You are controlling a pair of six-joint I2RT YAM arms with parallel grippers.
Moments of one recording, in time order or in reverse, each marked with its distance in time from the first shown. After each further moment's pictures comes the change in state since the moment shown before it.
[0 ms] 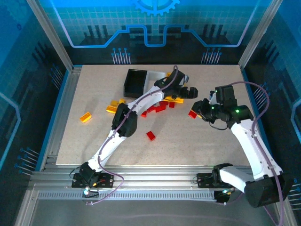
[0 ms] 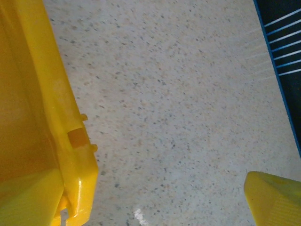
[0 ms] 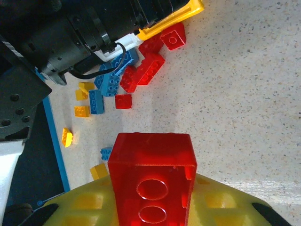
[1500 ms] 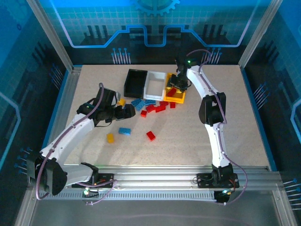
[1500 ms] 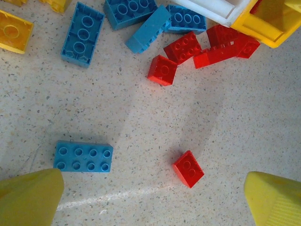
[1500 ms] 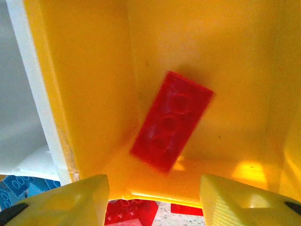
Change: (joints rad) left arm 0.342 -1.422 -1.490 -0.132 -0.128 0.032; right arm 0.104 1.396 1.332 -0.358 0.160 -0.246
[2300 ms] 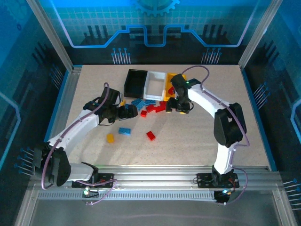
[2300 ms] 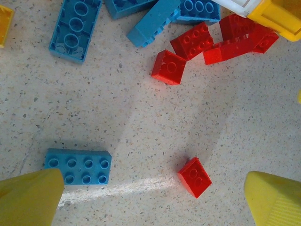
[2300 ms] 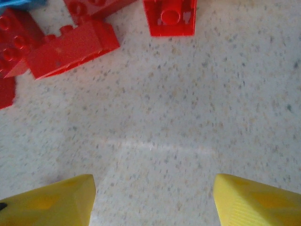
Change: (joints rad) left arm 0.000 0.103 -0.013 0.066 0.020 -0.002; right arm 0.161 -0.557 -0.873 0.230 0.113 -0.076
